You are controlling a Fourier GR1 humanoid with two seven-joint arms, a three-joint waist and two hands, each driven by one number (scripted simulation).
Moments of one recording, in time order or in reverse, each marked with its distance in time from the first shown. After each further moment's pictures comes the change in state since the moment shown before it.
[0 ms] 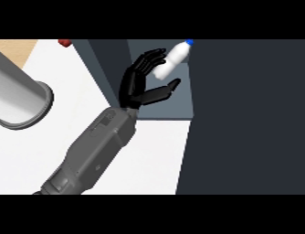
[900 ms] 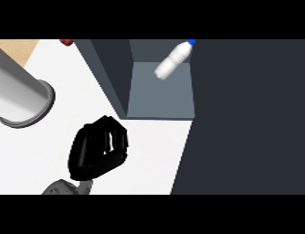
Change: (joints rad) left arm 0.666 0.254 -0.153 -0.775 -0.095 0.080 0.093; right arm -0.105 -0.070 0.211 0.005 0.024 0.078 0.208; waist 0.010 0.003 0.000
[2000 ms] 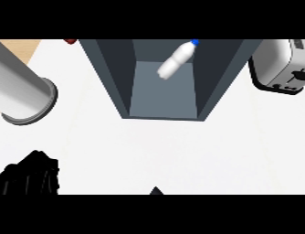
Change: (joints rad) left arm 0.404 0.230 0.194 -0.302 0.092 -0.187 -0.062; right arm -0.528 0.118 0.323 0.138 0.225 -0.321 0.279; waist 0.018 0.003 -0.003
